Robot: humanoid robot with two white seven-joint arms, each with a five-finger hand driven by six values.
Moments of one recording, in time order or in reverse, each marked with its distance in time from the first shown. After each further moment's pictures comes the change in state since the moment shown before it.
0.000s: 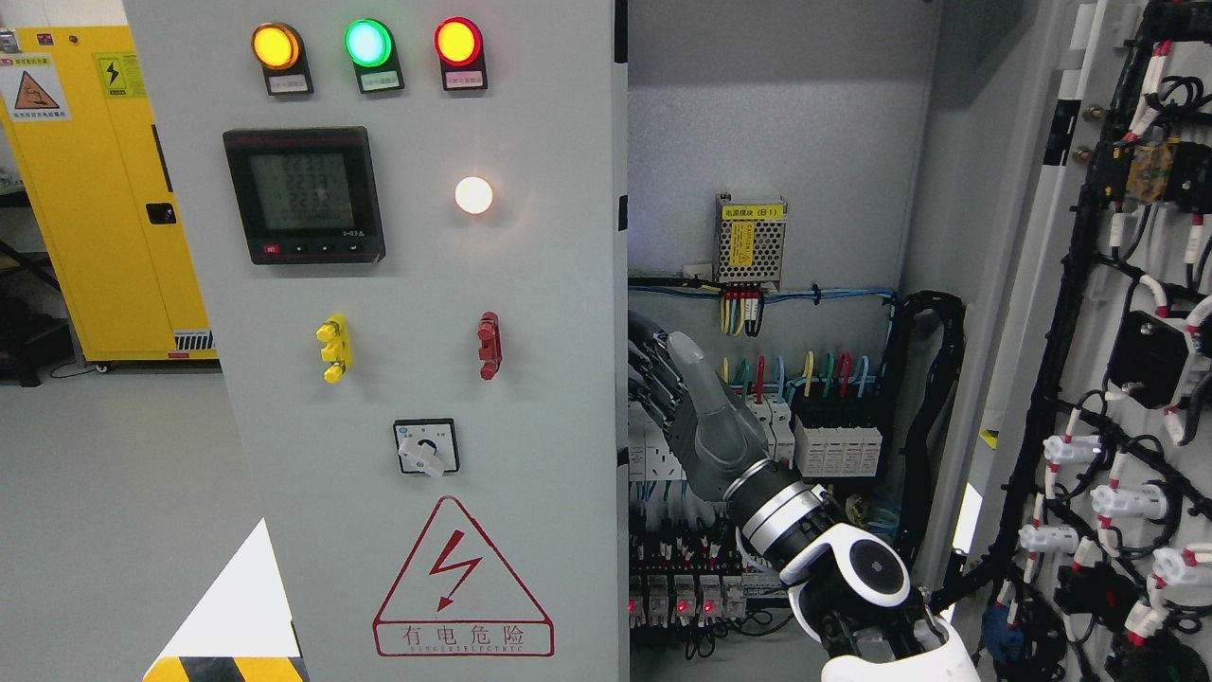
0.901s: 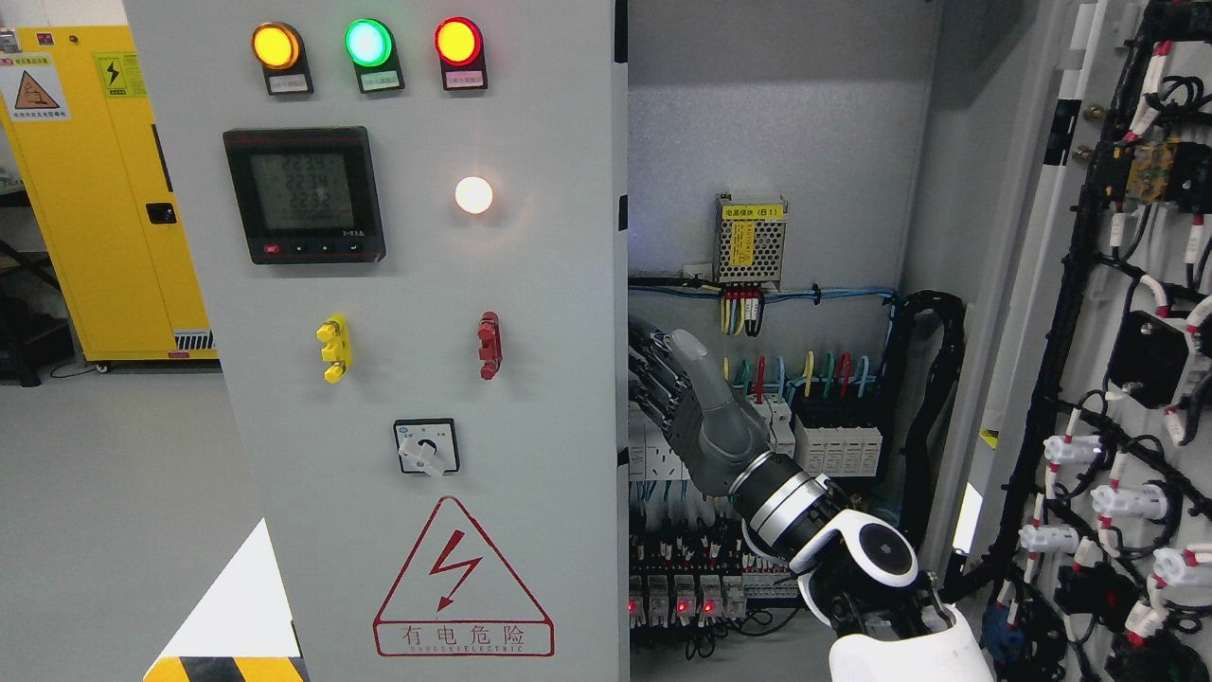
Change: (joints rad) left arm 0.015 0.000 0.000 0.001 0.000 -0.002 0.003; right arm -0.037 -0.001 -0.037 0.058 -0.008 0.015 0.139
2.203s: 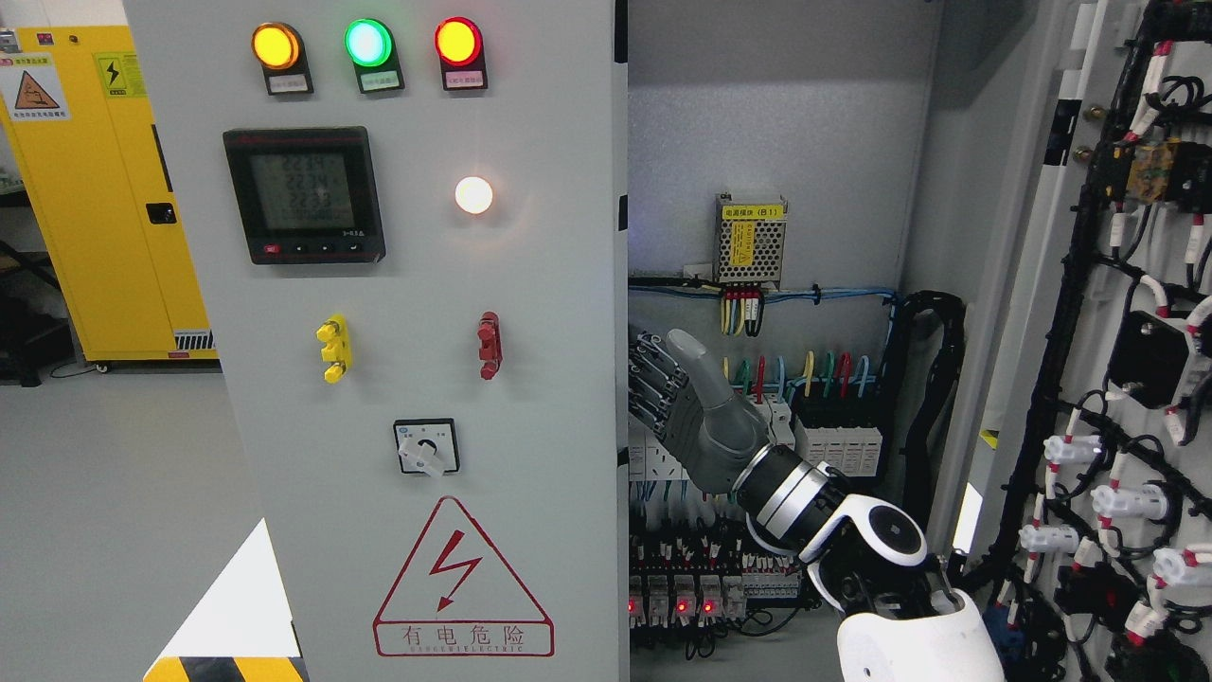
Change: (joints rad) left arm 0.001 0.000 0.000 -0.001 0.000 0.000 0.000; right arm -0.037 0.002 -0.033 0.043 0.000 0.053 0.137
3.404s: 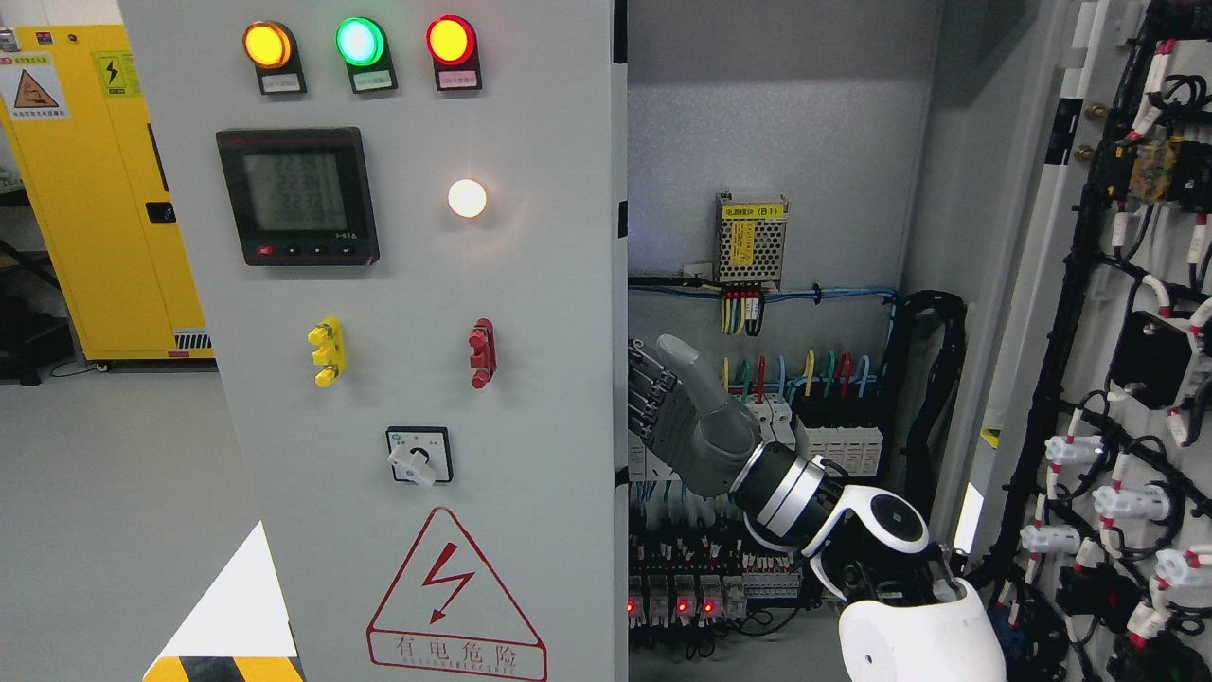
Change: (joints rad) left arm 0.000 0.000 0.000 0.000 0.000 0.000 0.000; right arm -0.018 -0.003 -0.009 0.013 -0.002 0.006 0.129
